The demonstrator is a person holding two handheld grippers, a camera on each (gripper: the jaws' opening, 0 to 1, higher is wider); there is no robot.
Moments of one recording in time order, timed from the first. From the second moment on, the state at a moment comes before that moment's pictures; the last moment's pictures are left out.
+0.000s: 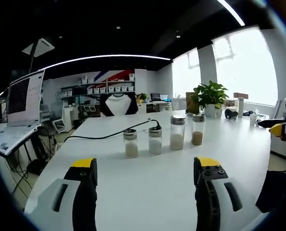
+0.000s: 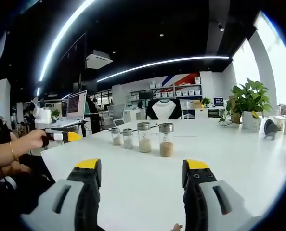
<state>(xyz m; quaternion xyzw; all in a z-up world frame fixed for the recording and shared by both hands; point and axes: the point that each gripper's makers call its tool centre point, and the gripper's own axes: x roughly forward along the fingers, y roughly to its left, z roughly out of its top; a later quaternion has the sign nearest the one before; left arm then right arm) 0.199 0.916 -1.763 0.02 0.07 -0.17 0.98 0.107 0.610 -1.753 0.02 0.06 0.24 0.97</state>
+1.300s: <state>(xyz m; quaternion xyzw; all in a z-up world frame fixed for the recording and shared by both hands) 0.365 0.908 -1.778 0.06 0.07 -0.11 0.99 0.180 0.621 -1.774 0.01 0.07 0.27 0.96</state>
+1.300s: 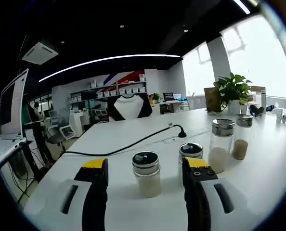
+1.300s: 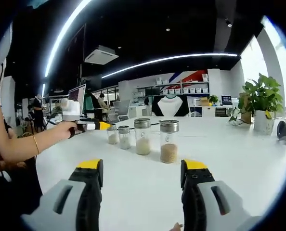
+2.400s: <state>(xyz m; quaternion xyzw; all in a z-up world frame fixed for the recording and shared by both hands) 0.408 0.899 -1.801 0.02 0.08 -0.10 0.99 0.187 0.612 -1.780 0.04 0.08 0.26 0.96</state>
